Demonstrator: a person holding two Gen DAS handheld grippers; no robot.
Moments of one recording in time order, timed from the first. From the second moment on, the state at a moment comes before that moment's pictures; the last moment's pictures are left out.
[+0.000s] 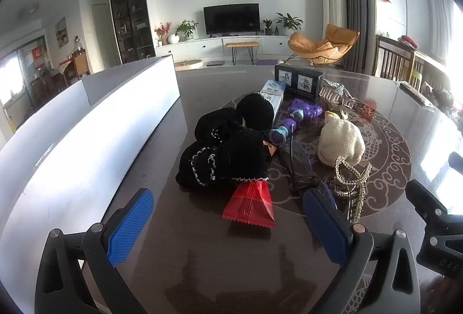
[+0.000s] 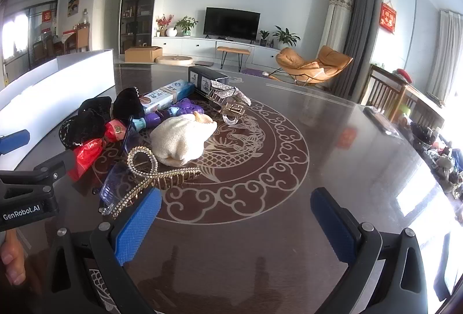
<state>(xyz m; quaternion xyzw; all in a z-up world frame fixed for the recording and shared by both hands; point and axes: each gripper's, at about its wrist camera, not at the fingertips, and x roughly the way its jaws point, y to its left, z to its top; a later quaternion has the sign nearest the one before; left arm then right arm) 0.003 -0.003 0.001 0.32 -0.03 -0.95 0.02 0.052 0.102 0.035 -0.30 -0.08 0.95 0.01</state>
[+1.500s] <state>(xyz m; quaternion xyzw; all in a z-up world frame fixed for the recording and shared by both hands) -0.010 0.006 -0.010 0.36 -0.06 -0.93 0.01 0.041 0.120 0.029 -0.33 -0.04 0.94 0.05</state>
